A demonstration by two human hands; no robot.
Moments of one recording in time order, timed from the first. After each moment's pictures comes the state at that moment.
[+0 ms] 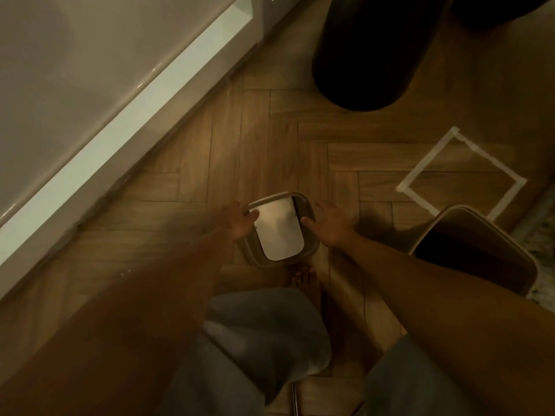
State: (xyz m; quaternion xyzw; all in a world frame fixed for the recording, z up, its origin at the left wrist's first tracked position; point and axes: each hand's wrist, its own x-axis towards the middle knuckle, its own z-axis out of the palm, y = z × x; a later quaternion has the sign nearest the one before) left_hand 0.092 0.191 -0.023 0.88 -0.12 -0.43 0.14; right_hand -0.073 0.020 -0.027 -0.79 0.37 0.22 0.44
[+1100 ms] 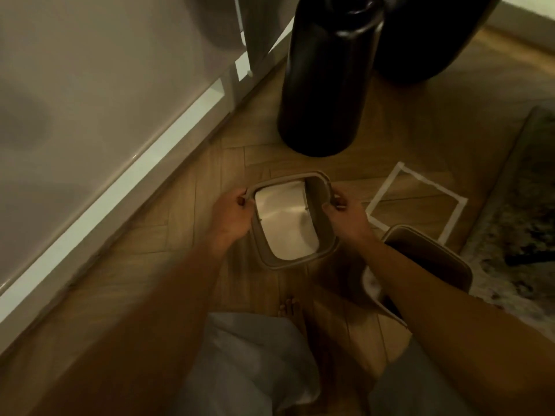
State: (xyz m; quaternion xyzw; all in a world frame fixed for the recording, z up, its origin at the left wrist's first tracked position) left_hand 0.079 0.116 0.107 0.87 -0.24 -0.26 0.35; right_hand -0.106 -0.056 0.071 -0.68 0.49 -0.09 0.53
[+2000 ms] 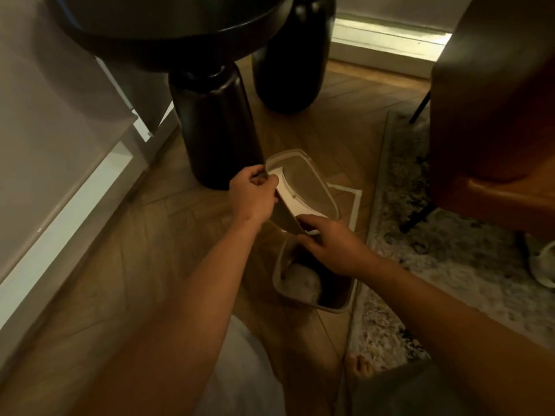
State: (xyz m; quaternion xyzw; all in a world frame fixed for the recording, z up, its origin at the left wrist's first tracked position) left_hand -0.118 -0.052 0.222 0.74 -0.26 -0.32 0.53; right_hand -0.307 -0.066 0.210 -0.85 0.37 -0.06 0.37
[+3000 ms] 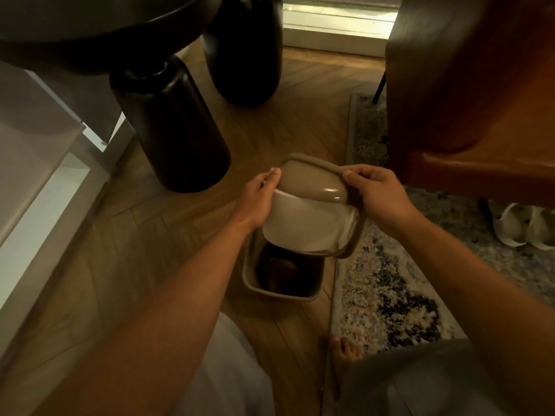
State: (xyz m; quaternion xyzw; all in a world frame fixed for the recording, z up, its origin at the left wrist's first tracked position) left_hand -0.187 -0.084 0.193 0.69 -0.39 -0.45 0.41; right_hand -0.414 -0.131 0.241 -0.51 0.54 -0.33 0.59
